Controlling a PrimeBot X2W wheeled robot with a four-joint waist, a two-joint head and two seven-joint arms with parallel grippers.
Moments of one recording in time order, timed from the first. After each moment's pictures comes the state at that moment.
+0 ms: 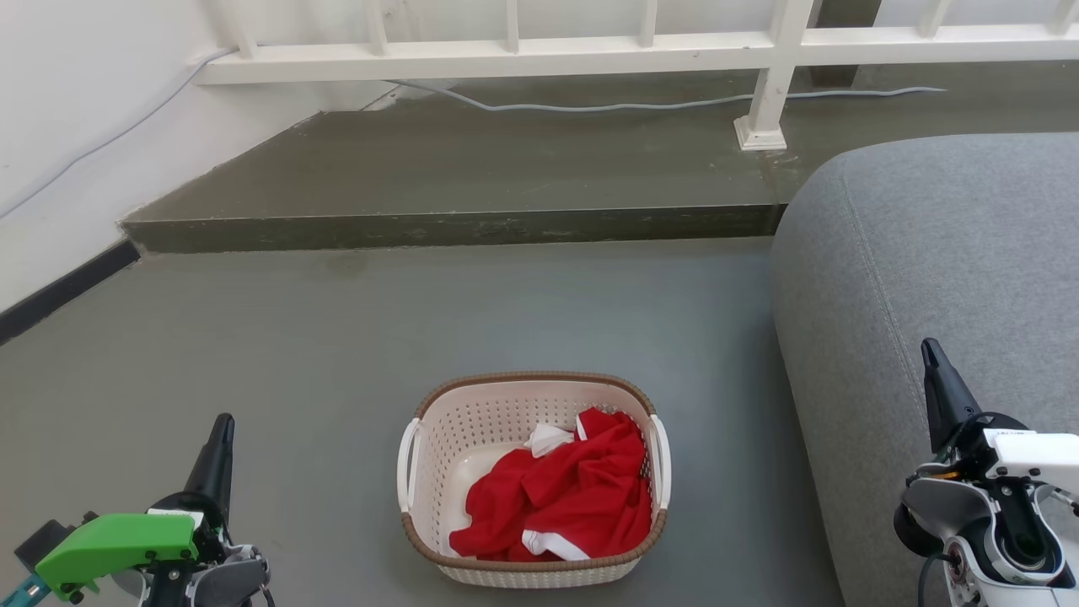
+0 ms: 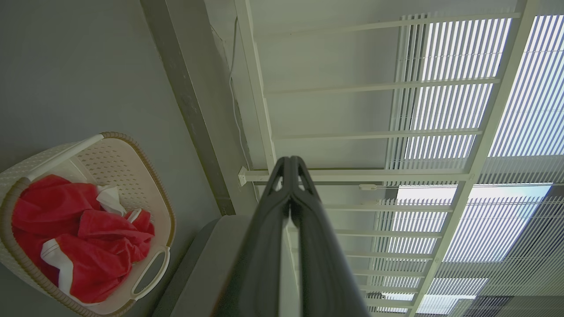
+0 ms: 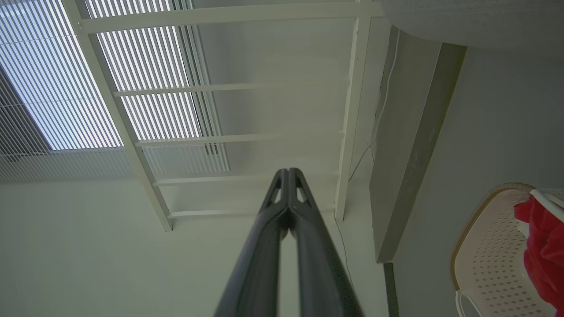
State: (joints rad) left arm -0.04 0.09 -0.02 0.25 -1.68 -0.11 0.03; right arm -0.05 -0.09 -0.05 0.27 1.67 0.11 0.04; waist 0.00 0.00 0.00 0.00
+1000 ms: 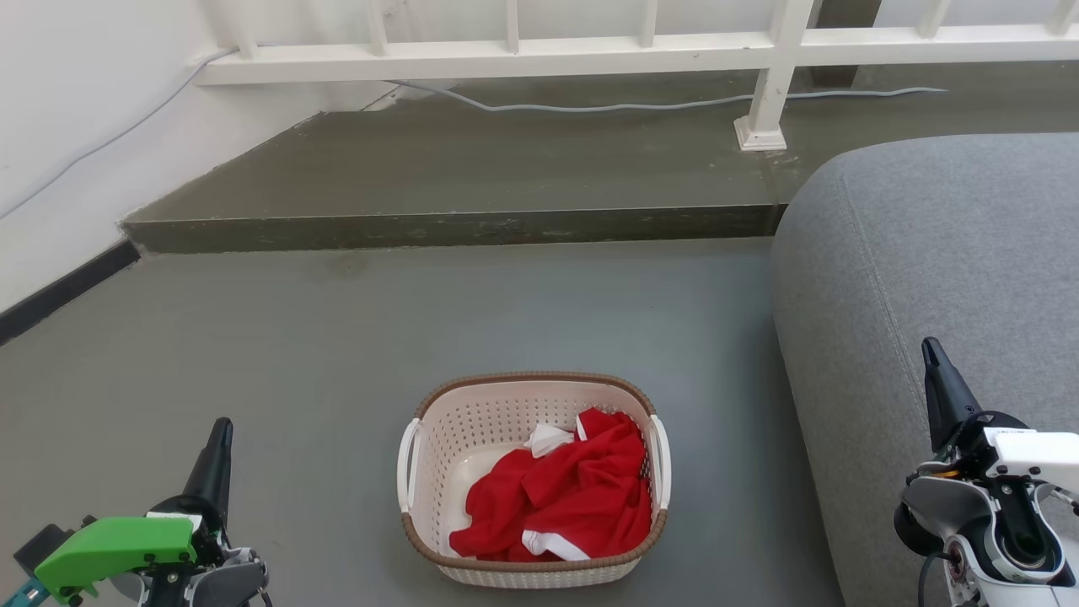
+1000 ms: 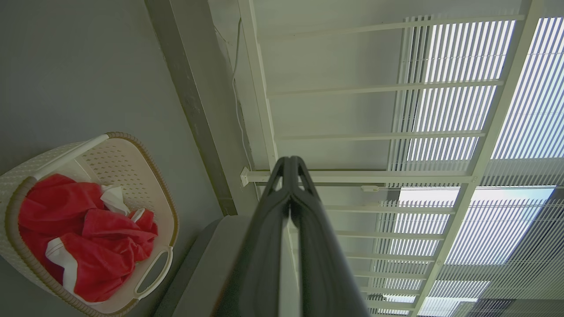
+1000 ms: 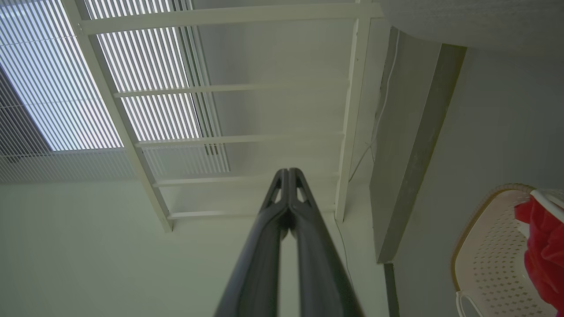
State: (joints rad) left arm -0.04 0.09 -0.01 0.27 -1.68 -0.12 0.04; right arm -0.05 -0.09 -0.06 0.27 1.67 0.11 0.05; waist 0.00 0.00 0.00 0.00
